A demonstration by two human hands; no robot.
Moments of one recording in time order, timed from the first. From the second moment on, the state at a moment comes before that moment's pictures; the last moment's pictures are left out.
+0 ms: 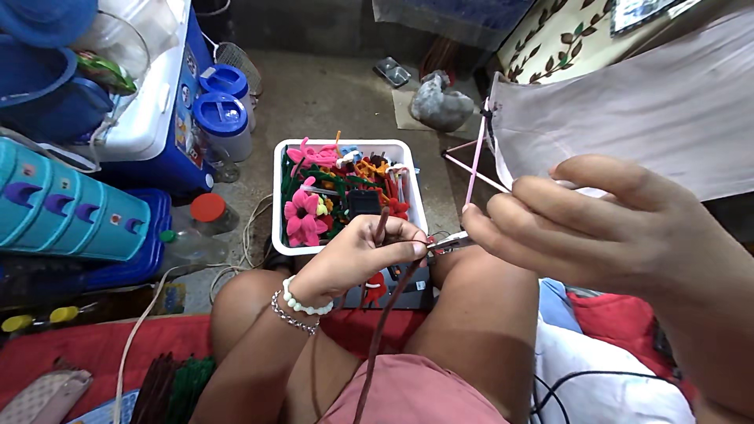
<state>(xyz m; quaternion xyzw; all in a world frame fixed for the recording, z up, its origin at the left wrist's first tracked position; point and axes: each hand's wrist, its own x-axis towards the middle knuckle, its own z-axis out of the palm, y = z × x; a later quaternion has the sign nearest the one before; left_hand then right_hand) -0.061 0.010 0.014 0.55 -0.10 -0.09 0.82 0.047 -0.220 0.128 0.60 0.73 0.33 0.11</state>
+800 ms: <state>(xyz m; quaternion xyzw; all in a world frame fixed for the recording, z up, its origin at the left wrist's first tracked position) -0.061 -0.002 0.007 0.73 -0.12 0.14 0.66 0.040 -0.215 0.126 0.69 0.68 0.24 0.07</state>
